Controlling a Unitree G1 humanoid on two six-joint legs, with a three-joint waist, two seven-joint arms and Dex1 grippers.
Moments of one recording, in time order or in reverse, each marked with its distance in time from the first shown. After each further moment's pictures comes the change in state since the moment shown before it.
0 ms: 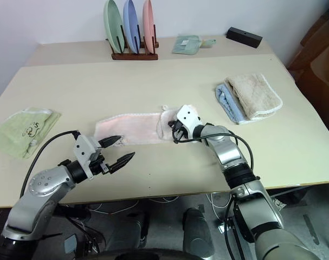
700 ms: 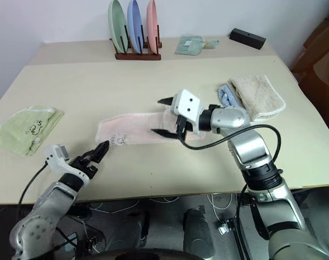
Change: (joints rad) left arm 0.005 -0.445 0.360 -0.005 -0.672 0.416 0.726; right arm 0.021 -0.167 -0.013 -0.537 0.152 0.157 0.276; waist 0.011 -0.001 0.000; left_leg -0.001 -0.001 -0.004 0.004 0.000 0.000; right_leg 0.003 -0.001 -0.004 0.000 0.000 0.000
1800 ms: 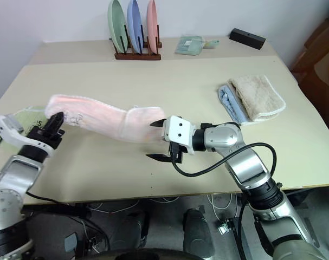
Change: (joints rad) left arm -0.170 0.388 0.143 0.149 -0.059 -0.114 -0.172; right arm 0.101 -0.018 0.053 -0.183 -0.030 0.069 0.001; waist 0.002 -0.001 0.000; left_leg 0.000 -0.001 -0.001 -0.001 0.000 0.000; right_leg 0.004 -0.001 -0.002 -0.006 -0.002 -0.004
